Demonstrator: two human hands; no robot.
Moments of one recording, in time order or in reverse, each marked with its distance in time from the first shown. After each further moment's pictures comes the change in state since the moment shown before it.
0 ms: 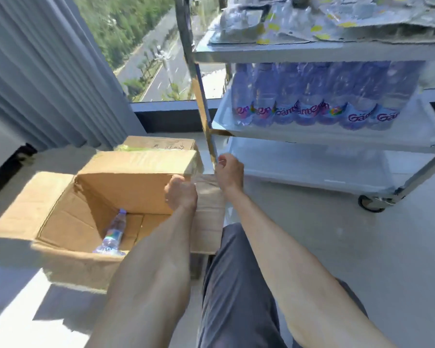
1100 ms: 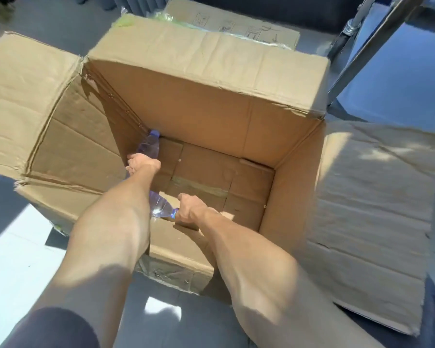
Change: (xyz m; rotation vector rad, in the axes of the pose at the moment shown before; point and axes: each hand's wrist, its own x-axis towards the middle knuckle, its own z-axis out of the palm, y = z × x) left_hand 0.327 -0.350 -0.004 0.472 -0.114 -0.527; right_hand -0.120 0.147 0.421 -0.629 -1.171 0.305
